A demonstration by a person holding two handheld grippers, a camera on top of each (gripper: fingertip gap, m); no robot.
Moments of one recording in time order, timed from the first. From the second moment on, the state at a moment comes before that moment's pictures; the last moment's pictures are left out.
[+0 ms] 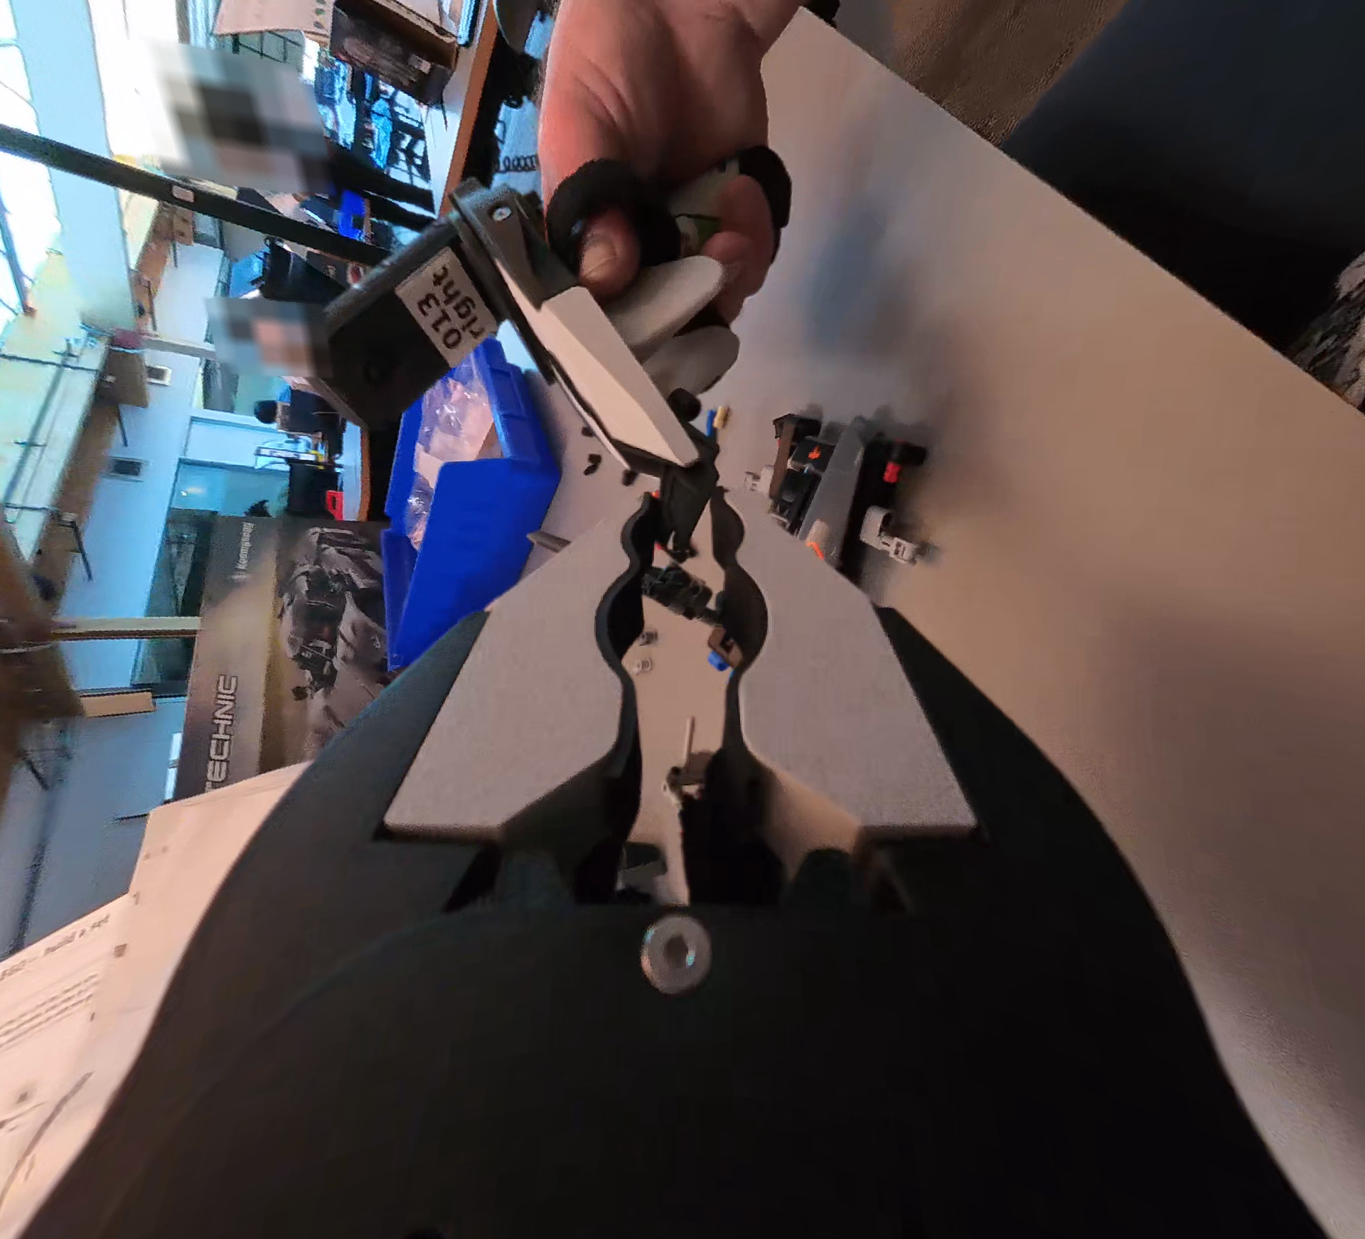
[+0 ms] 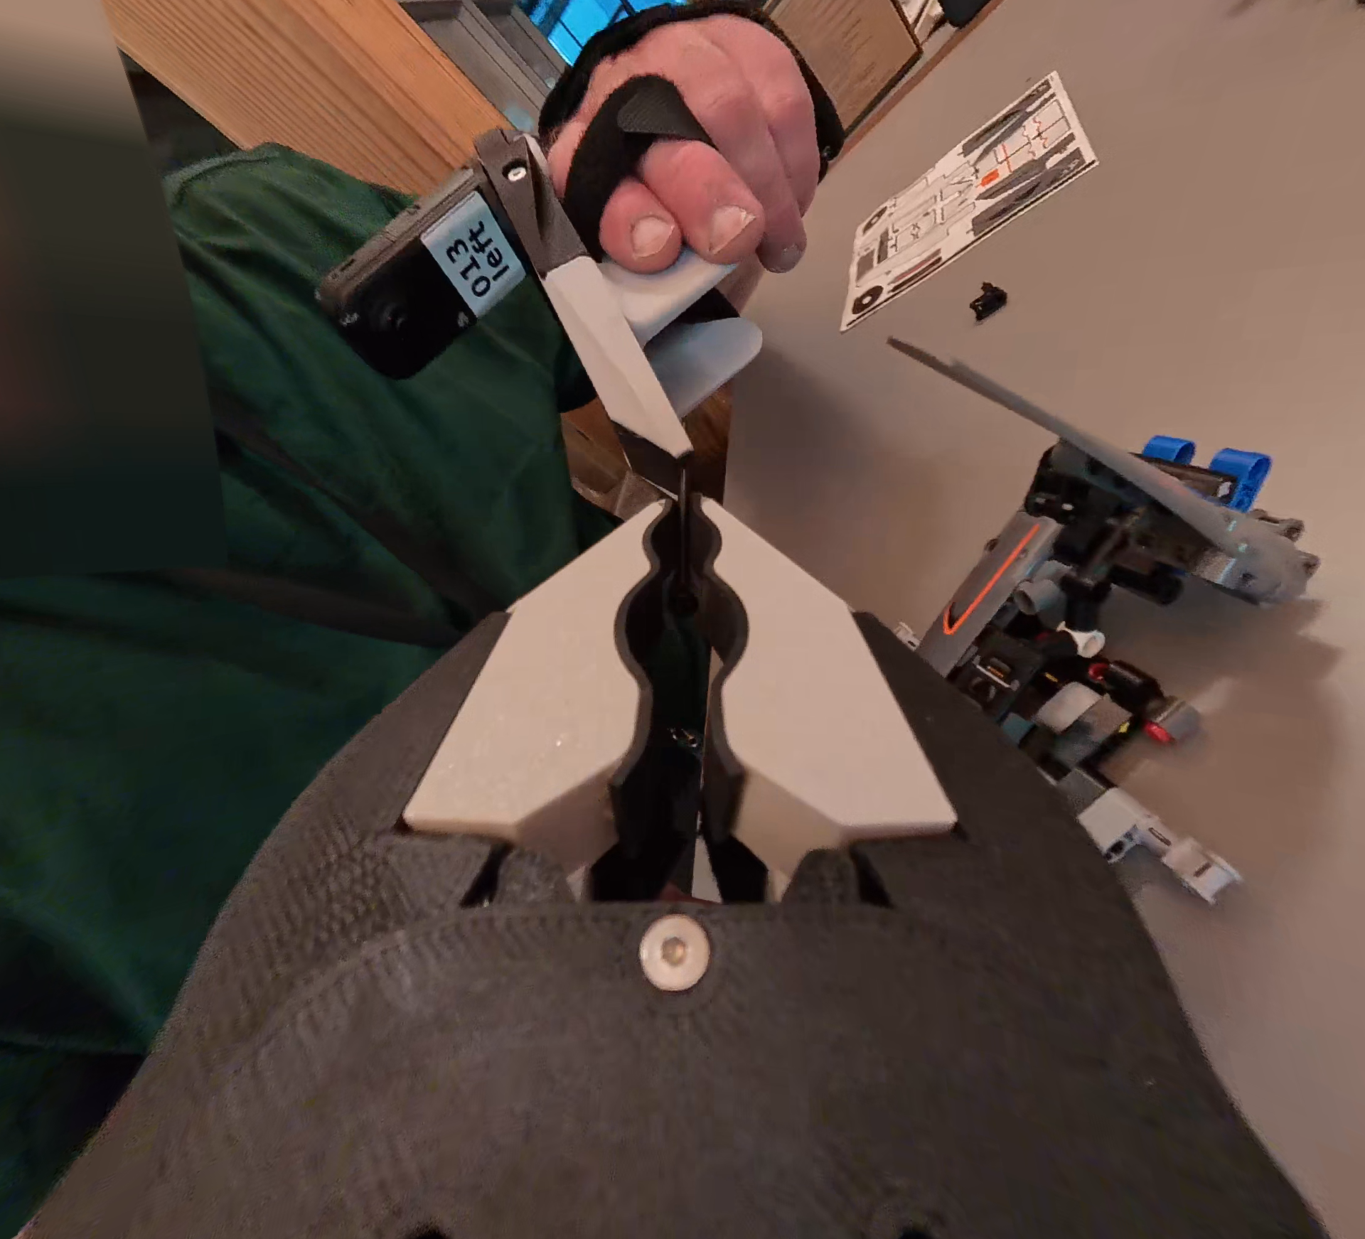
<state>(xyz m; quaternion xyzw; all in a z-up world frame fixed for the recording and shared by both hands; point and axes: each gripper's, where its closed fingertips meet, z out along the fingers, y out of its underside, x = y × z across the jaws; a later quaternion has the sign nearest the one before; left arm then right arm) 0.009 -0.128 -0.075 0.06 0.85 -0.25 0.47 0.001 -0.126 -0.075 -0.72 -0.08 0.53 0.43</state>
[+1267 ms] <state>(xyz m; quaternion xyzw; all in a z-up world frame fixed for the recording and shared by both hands) 0.026 -0.127 -0.036 -0.20 0.81 -0.54 0.14 0.018 -0.108 -0.052 -0.76 -0.06 0.19 0.62</state>
